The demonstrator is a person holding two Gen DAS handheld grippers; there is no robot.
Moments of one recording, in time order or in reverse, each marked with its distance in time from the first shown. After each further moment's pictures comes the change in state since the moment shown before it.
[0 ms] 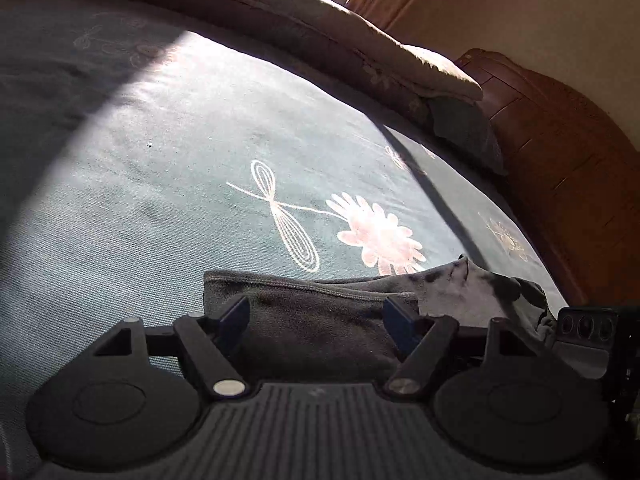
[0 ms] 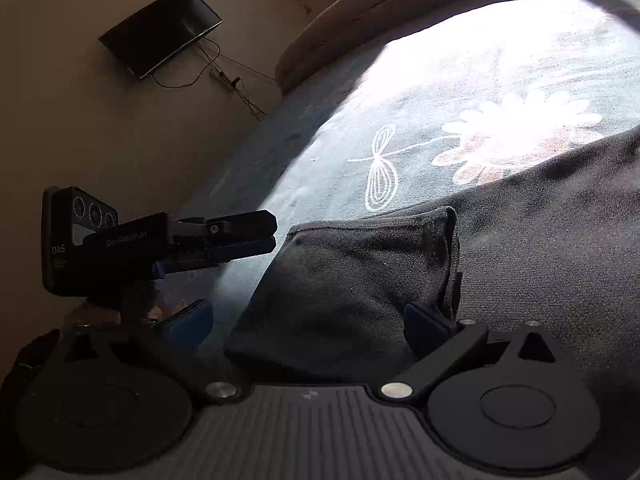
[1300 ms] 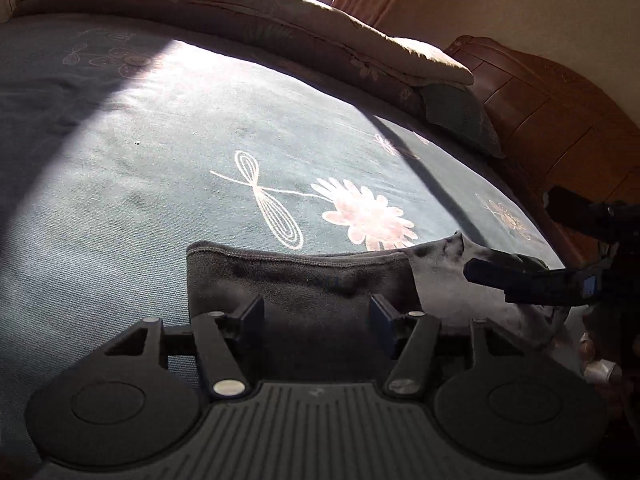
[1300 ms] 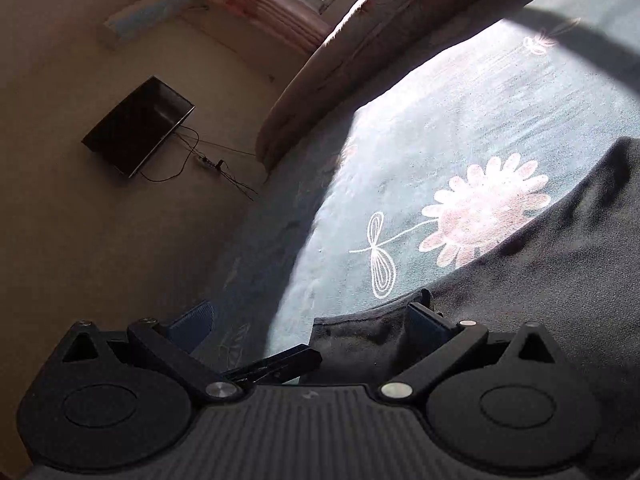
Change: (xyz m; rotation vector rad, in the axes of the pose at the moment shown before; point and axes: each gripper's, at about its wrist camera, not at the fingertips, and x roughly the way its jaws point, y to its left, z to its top) left arm -0.001 -0.009 -0.027 0.050 0.014 0.021; right arm -0.050 -0.002 0.042 0.231 -0.172 0.062
